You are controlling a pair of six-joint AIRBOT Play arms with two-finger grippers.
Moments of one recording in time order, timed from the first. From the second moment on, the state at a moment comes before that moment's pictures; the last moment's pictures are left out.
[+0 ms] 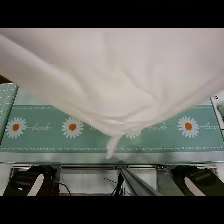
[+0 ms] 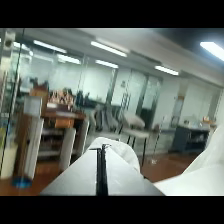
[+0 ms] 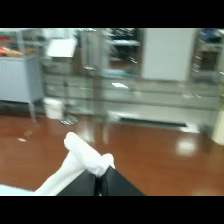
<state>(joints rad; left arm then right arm) -0.09 -0.35 1.15 0.54 -0.61 -1.10 0.26 -0.66 1.74 -1.55 1.04 1.62</state>
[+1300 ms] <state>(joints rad) -0.08 -0.43 0.30 1.02 -0.92 -1.42 0.25 -1.65 1.80 -1.43 1.38 1.45</state>
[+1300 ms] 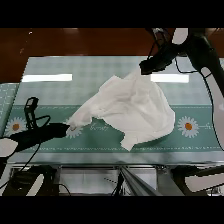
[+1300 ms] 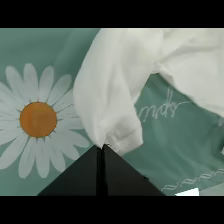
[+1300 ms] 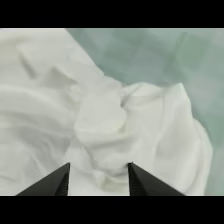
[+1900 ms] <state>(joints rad) -0.08 -0.43 0.23 1.12 -0.88 -1.45 -0.10 -1.45 1.65 -1.53 1.67 1.41</state>
